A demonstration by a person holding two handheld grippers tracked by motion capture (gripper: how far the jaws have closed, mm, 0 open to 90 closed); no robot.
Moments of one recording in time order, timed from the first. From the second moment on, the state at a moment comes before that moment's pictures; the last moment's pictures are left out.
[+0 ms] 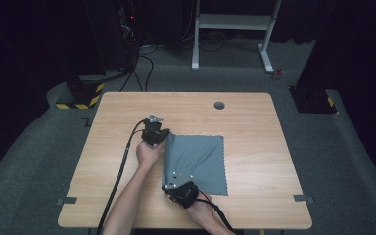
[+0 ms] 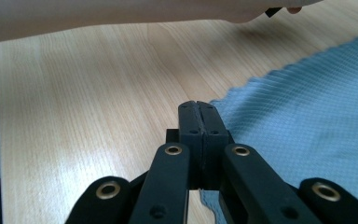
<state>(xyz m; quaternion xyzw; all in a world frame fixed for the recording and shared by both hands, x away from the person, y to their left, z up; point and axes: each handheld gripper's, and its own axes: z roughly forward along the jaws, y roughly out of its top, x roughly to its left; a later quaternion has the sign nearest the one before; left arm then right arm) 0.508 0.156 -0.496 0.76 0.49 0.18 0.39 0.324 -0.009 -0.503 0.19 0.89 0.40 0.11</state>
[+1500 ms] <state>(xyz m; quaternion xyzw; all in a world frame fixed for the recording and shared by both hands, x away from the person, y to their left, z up) 0.525 0.044 -0.478 0.82 0.42 0.17 0.35 0.314 -0.131 -0.503 0.28 0.85 0.44 0.12</state>
